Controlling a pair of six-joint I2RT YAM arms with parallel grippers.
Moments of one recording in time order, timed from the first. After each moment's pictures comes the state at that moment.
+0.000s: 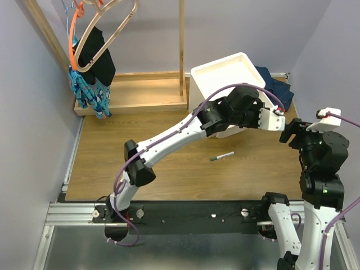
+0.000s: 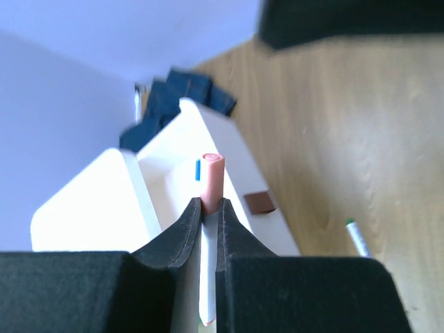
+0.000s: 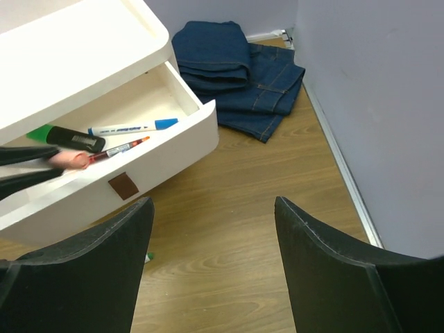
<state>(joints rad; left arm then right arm) -1.13 2.06 2.34 -0.68 0.16 0.78 -0.17 0.54 1.06 -0.71 0.00 0.05</state>
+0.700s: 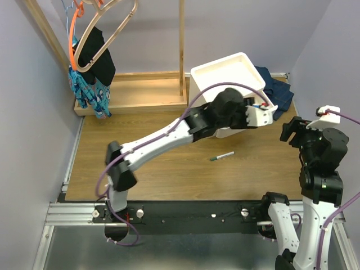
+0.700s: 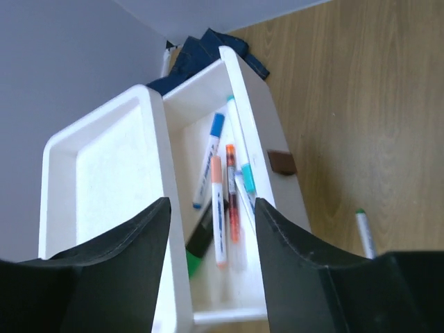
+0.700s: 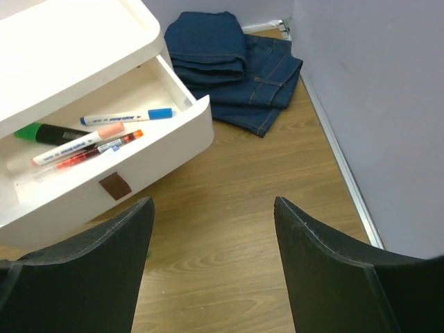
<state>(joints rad) -1.07 1.95 2.05 -0.46 0.02 0.68 -0.20 0.58 1.06 -0.70 -0.03 0.05</state>
